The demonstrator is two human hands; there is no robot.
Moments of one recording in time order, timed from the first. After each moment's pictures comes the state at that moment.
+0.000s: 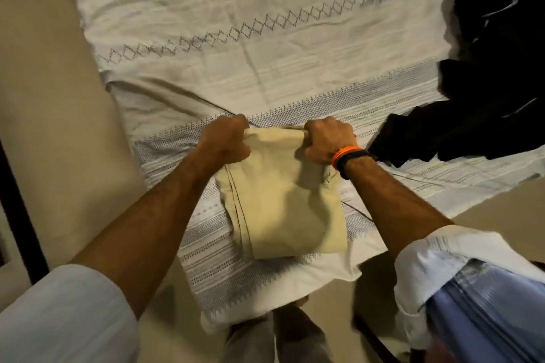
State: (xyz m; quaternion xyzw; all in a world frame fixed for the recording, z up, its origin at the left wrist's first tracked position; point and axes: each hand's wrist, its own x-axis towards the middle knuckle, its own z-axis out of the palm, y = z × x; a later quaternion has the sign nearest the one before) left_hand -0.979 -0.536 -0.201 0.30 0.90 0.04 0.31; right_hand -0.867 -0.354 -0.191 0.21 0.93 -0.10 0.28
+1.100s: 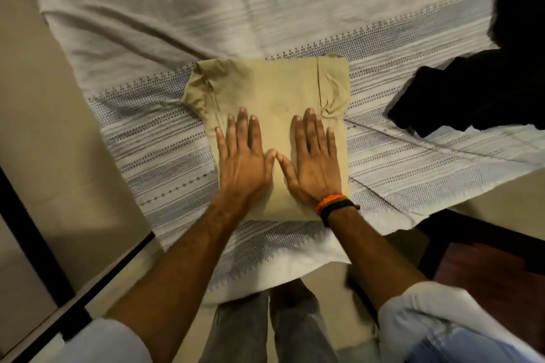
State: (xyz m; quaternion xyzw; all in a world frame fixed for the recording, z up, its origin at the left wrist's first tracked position) left_hand -0.853 -0.545 -0.325 0.29 0.92 0.08 0.25; right_hand -0.765 -0.419 -0.325 0.21 0.95 -0.16 0.14
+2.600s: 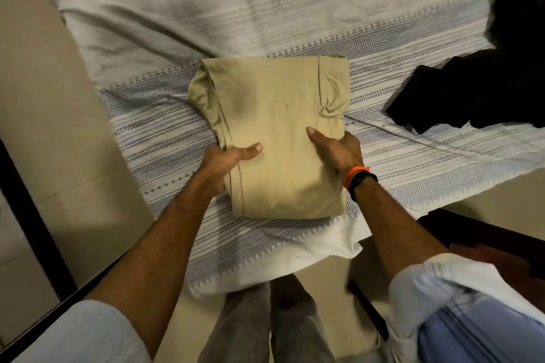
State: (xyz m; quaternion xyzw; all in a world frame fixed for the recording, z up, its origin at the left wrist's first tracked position) left_hand -0.880 -0.577 -0.317 -0.27 0.72 0.45 0.46; right_hand -0.767 -0.371 -0.305 0.60 0.57 -0.55 0.10
